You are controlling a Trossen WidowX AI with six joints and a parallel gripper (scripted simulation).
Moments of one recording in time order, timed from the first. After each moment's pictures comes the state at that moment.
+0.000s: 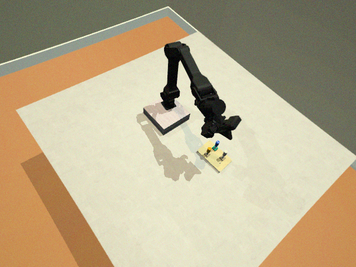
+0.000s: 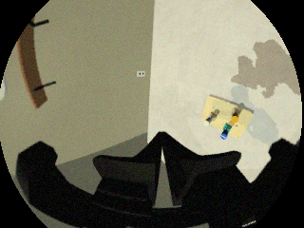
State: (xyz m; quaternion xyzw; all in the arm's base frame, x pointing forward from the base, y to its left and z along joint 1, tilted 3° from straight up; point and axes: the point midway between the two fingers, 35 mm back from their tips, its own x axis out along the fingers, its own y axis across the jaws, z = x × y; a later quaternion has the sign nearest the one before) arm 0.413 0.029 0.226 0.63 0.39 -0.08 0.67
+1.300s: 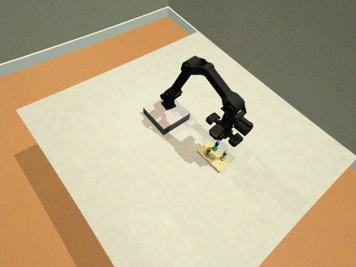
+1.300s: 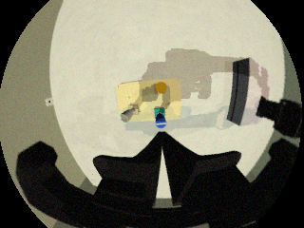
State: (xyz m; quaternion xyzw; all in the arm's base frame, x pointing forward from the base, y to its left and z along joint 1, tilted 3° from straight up) arm 0.349 0.089 0.092 0.45 0.55 -0.46 0.53
